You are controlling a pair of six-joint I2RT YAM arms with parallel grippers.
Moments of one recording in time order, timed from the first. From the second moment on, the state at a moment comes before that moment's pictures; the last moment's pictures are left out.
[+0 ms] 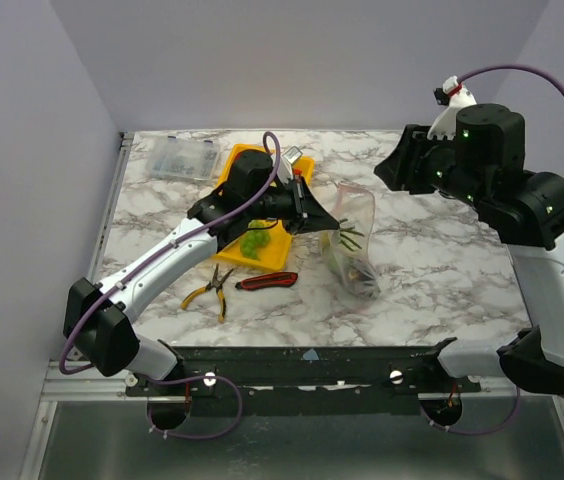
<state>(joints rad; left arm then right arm) -0.68 1.44 1.28 -0.20 0.65 -1.13 0.58 1.31 1.98 -1.12 0.16 0.39</state>
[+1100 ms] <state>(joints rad) -0.70 1.43 1.35 -0.21 0.65 -1.13 0.72 1.37 1.72 -1.13 0.14 0.15</state>
